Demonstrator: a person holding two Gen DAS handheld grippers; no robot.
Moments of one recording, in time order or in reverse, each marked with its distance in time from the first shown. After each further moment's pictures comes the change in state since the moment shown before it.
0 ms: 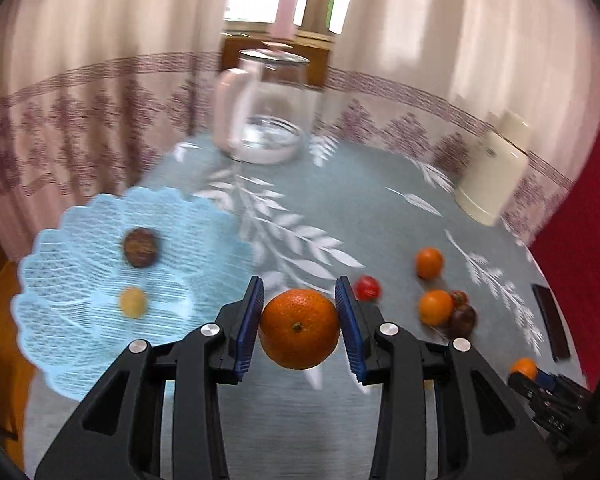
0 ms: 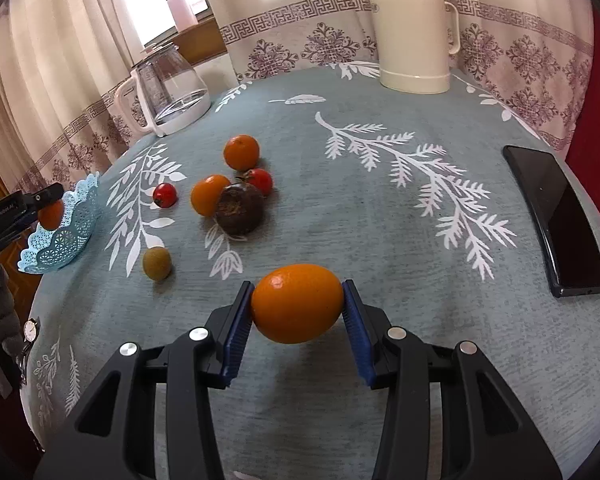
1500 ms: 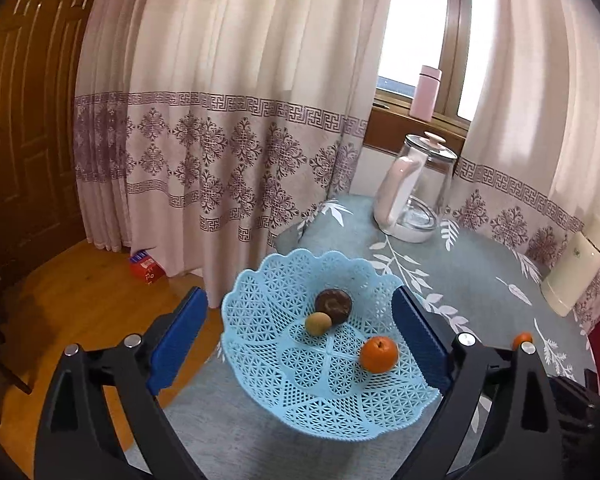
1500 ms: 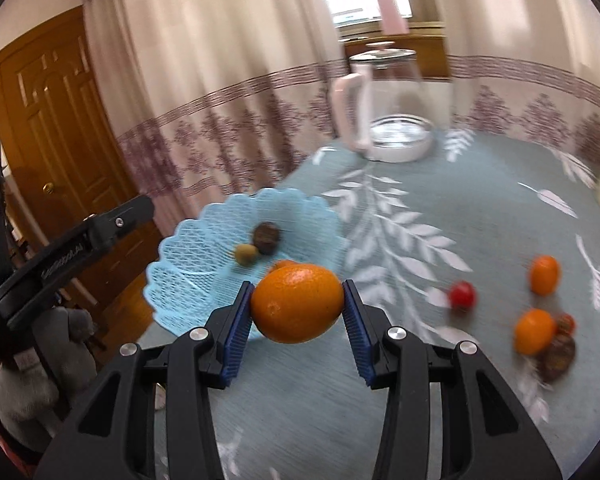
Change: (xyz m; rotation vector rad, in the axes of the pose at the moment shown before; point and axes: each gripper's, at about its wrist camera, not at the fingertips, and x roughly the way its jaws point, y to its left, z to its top) left arm -0.069 0.116 0.014 -0.194 -0.191 0.275; right arm 0.029 0.253 0.055 -0.315 -0.025 0.367
